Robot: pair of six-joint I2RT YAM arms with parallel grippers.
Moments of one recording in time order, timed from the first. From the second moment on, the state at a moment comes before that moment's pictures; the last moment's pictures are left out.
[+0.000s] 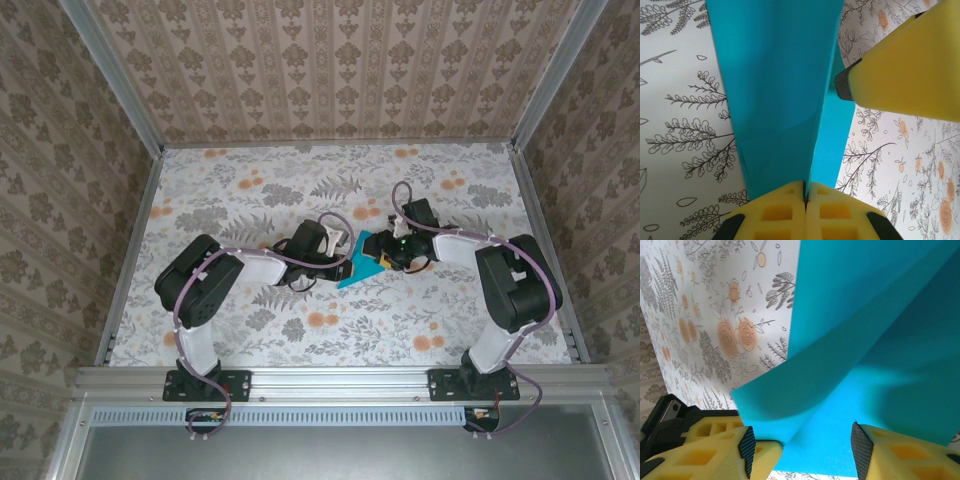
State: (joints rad) left arm -0.77 1.85 0.86 0.24 0.49 -0.51; right arm 0.28 1.72 0.86 -0.17 -0.59 0.68
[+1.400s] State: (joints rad) left arm -0.74 1.71 0.76 0.31 0.46 -0.63; right arm 0.31 1.83 1.00 -0.32 -0.52 0.63
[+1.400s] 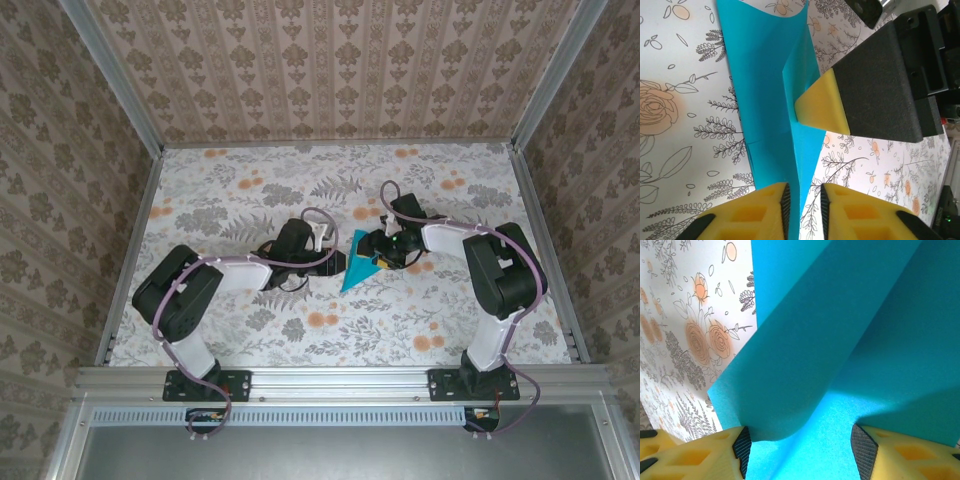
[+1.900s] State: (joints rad) left arm -0.78 1.80 0.79 0.37 0.53 -0.68; right arm 0.32 1.85 1.05 -0.39 -0.50 0.63
